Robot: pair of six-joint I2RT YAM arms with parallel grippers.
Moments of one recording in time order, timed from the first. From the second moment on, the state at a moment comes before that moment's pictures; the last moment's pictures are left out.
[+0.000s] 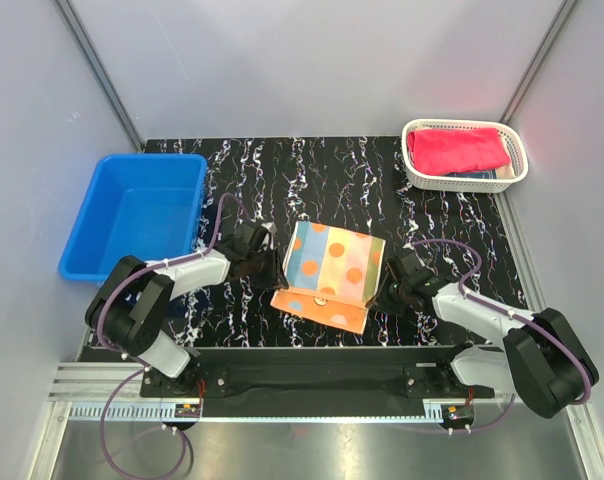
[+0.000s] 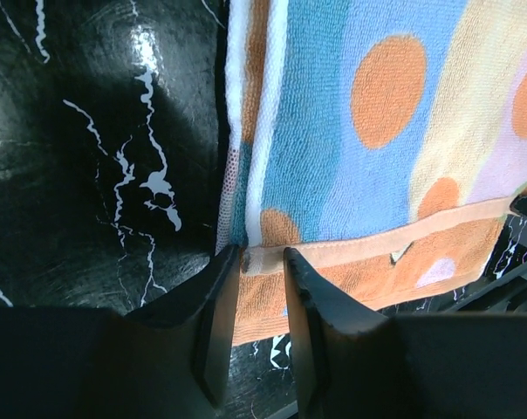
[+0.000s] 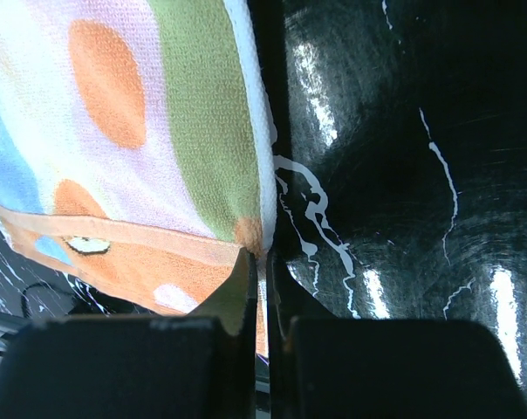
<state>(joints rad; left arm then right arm) -0.54 1.55 0.75 -0.22 0.27 -0.61 0.53 1.21 0.46 -0.28 -0.07 0.98</state>
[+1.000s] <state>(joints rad) -0.54 1.47 1.03 -0.54 0.23 -0.57 0.53 1.19 0.73 -0.53 -0.07 0.87</state>
